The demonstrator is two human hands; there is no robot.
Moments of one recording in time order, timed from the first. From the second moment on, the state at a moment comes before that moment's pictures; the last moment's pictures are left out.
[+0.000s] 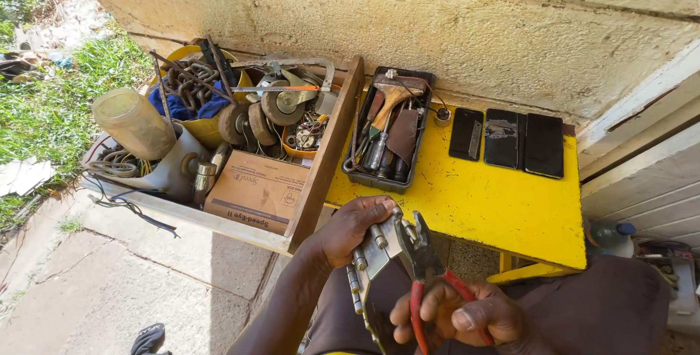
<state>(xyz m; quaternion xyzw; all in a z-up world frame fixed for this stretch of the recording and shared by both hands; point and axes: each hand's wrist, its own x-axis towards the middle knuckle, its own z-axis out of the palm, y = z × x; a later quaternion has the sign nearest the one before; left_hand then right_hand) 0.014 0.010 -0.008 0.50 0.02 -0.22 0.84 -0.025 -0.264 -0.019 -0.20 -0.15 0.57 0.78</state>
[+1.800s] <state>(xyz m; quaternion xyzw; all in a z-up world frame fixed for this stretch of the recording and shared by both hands) -0.030 -0.001 0.013 0.77 -0.18 -0.23 0.56 -0.046 -0.277 -0.011 -0.24 -0.13 0.65 0.71</state>
